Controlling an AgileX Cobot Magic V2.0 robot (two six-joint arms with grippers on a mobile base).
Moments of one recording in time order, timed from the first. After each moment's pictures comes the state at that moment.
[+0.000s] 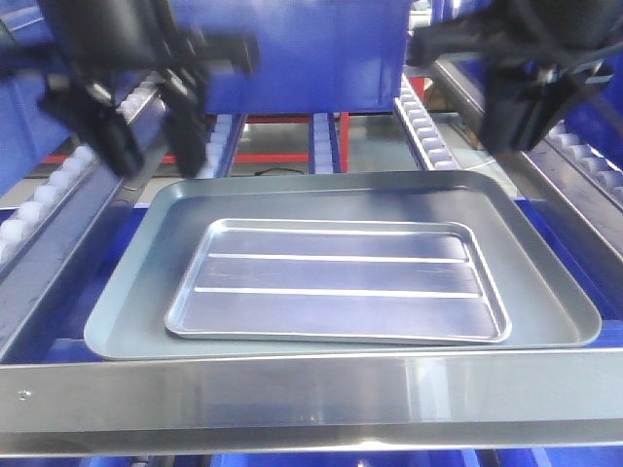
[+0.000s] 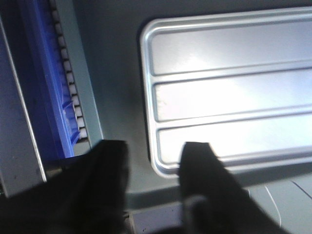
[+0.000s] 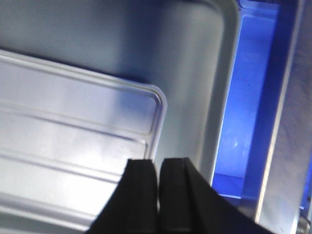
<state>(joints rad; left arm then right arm) -0.66 1.58 -1.31 0.12 0.93 -0.45 0.46 1.48 -1.16 -0.23 0.81 0.47</state>
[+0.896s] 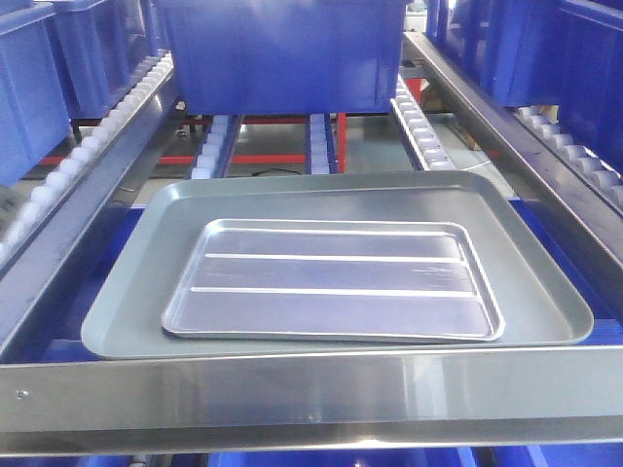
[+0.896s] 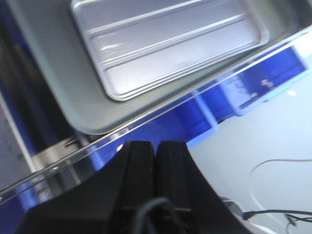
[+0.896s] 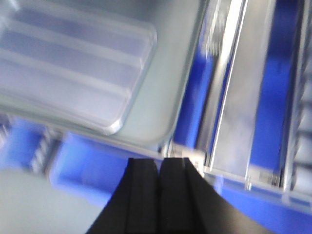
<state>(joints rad) -0.92 0.78 -0.52 0.23 0.46 -0.44 0.46 0.55 -0.43 -0.24 0.54 0.39</state>
